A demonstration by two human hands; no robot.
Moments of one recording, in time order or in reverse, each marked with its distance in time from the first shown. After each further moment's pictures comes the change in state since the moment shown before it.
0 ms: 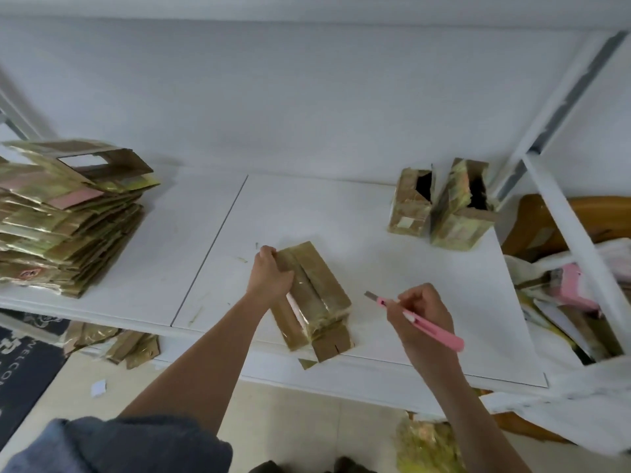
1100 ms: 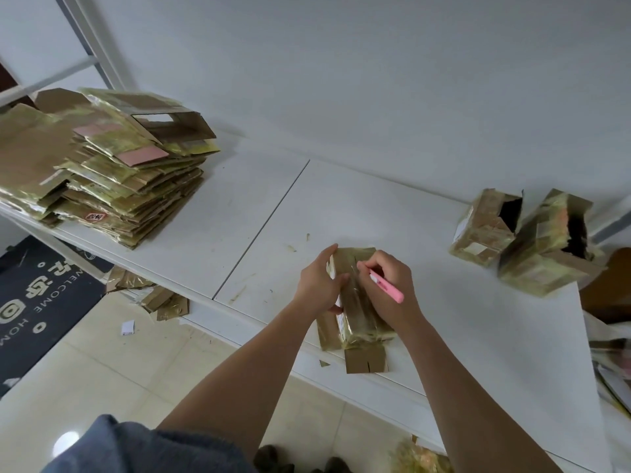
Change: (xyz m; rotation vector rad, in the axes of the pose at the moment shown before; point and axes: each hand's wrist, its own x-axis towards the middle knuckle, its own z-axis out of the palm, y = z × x) left_hand -0.003 -0.012 0.000 -0.477 -0.112 -0.138; right_hand 0.090 0.008 0.130 -0.228 -0.364 -0.325
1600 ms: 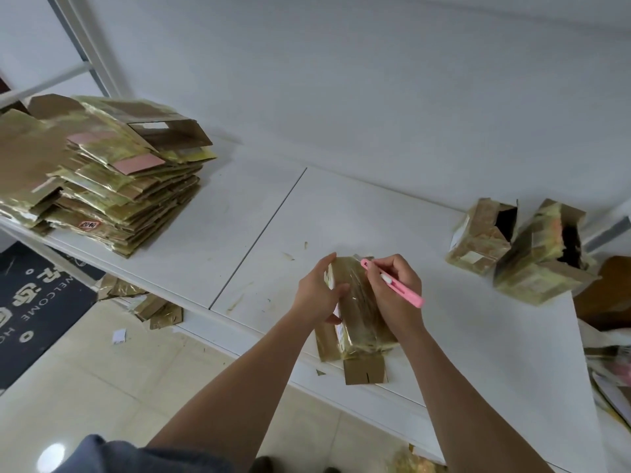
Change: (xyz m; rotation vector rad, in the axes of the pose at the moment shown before) left_hand 0.001 0.002 -0.003 -0.017 -0.030 -0.020; right_hand 0.001 -0.003 -0.001 0.269 0.195 0.291
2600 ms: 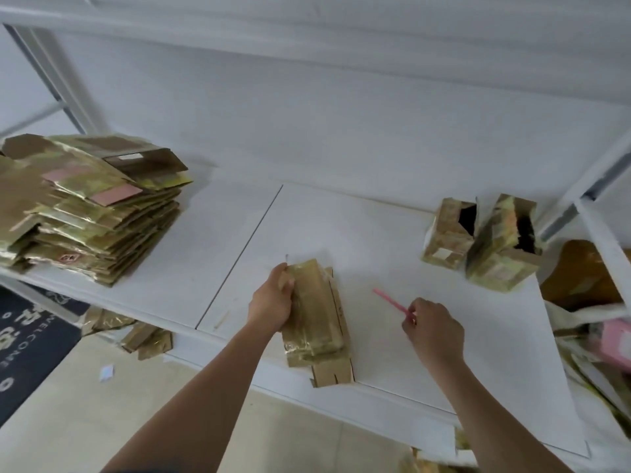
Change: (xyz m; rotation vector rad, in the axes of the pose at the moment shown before) left_hand -0.007 -0.006 -0.035 0.421 0.197 0.054; right_hand -0.029 0.044 -0.091 -1.202 -0.047 0.085
